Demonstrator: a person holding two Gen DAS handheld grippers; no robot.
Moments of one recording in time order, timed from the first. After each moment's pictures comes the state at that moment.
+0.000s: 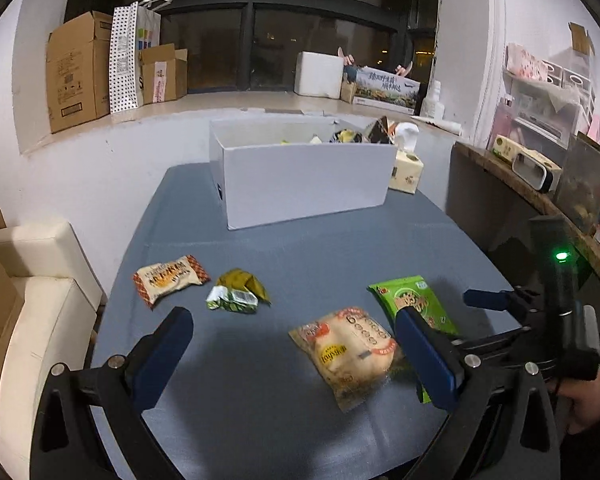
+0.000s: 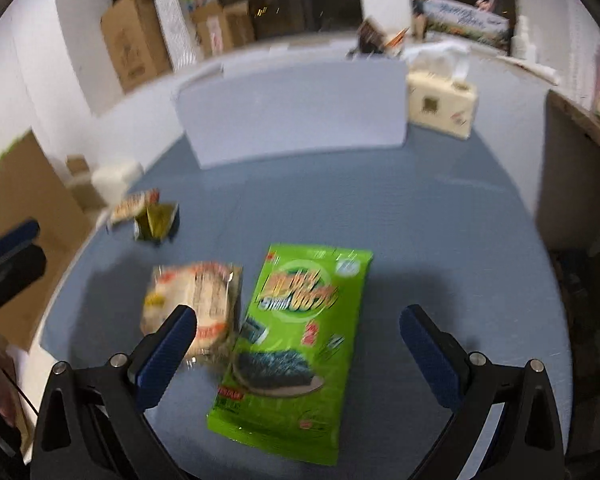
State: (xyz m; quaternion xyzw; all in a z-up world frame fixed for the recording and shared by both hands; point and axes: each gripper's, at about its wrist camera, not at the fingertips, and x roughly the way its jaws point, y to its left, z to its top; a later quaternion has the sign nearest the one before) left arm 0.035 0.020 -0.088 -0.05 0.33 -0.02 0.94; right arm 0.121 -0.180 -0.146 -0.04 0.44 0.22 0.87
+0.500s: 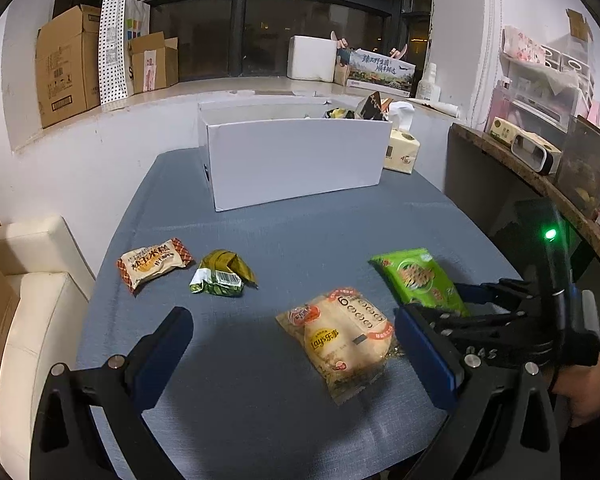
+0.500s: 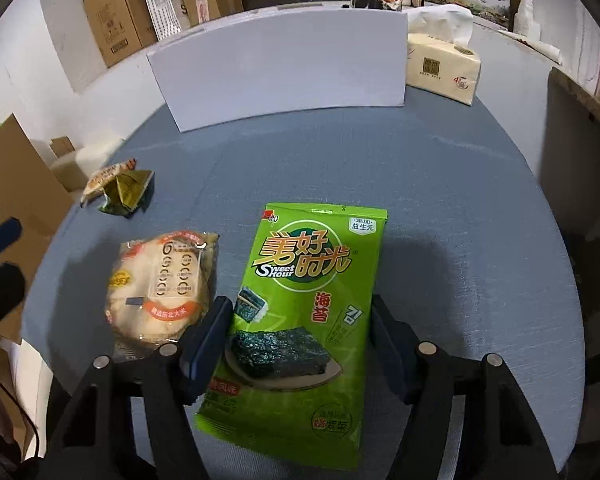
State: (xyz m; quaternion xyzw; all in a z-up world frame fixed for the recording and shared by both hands) left arm 0.042 0.010 -0.103 -0.04 0.35 -0.02 0.94; right arm 0.129 -0.187 -0.163 -0.03 0.46 0.21 0.86
